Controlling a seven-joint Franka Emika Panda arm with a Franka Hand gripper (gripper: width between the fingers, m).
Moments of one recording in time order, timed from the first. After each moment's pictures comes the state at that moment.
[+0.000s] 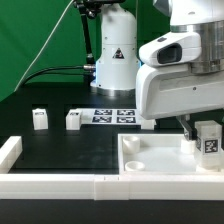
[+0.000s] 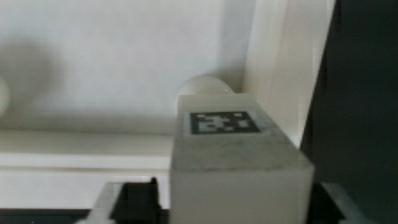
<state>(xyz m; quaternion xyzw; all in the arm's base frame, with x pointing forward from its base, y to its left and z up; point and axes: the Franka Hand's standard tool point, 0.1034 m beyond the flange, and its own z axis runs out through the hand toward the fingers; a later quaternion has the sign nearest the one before) 0.628 0.115 0.080 -1.00 -0.06 -0.02 0.06</state>
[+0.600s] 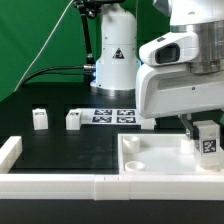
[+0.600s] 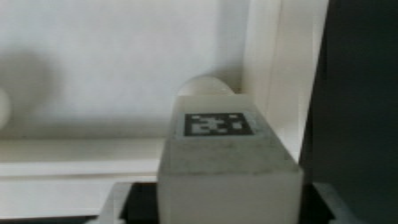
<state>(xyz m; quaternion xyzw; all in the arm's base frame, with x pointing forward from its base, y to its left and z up) 0.628 0.113 0.079 -0.99 0.08 -0.01 0.07</state>
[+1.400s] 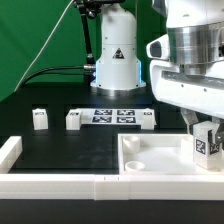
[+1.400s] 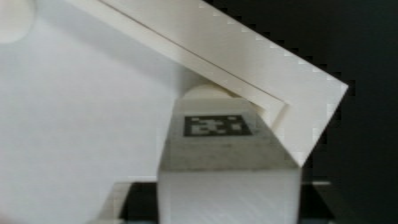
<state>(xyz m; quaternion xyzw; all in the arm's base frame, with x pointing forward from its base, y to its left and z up) 0.627 0.112 0.077 -0.84 0.54 0.03 0.06</state>
